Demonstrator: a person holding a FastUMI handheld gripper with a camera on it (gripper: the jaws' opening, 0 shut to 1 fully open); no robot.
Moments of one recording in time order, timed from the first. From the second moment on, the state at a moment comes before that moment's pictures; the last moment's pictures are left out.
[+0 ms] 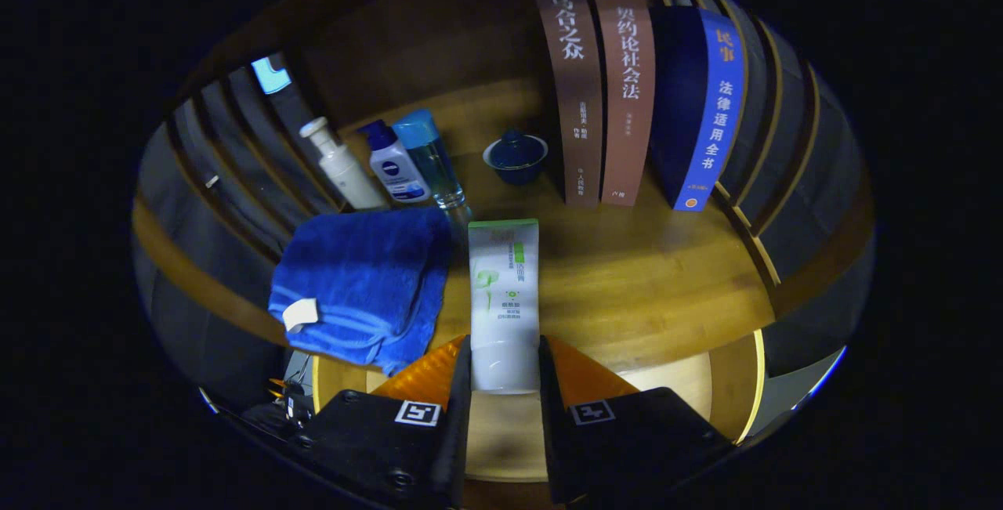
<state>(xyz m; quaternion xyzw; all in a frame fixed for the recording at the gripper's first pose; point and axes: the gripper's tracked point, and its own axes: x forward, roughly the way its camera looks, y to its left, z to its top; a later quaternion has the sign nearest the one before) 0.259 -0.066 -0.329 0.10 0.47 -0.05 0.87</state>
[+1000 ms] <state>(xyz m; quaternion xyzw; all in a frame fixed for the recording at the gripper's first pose) 0.260 -0.071 -0.352 0.10 0.50 -0.06 0.86</state>
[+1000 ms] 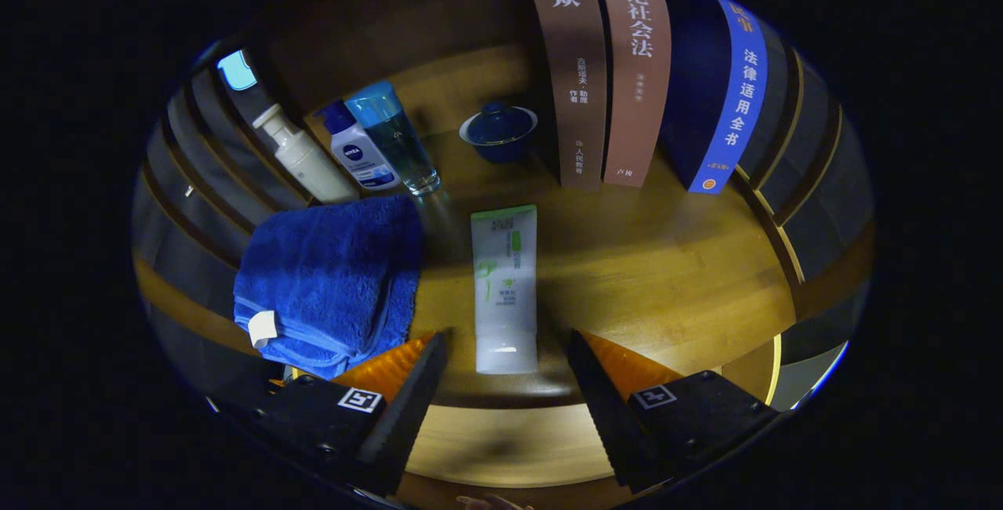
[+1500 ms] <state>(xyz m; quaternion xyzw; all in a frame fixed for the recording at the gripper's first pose) 0.175 -0.035 -0.256 0.06 0.30 -0.03 0.95</state>
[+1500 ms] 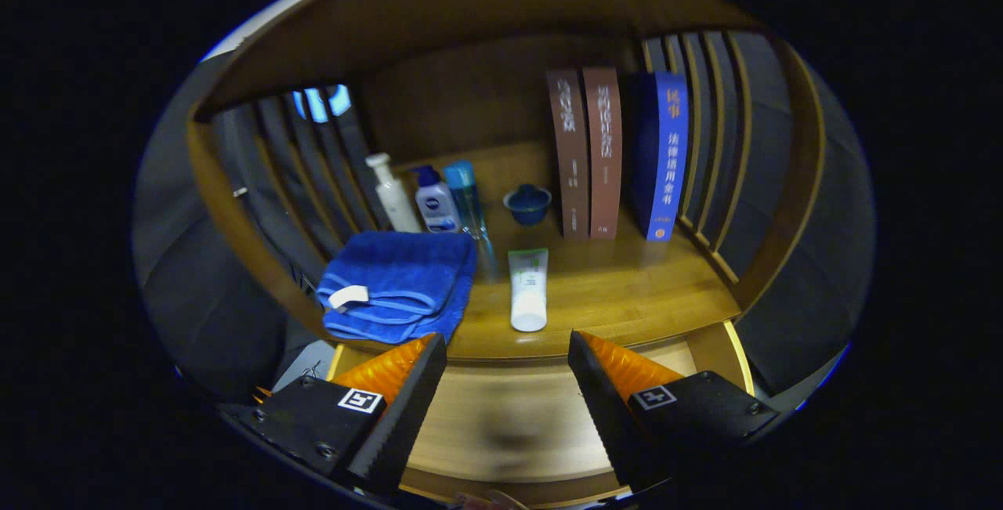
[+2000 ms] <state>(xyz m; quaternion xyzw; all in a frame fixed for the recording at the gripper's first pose) 0.017 -0.017 -0.268 0.05 0.14 -0.04 0.99</state>
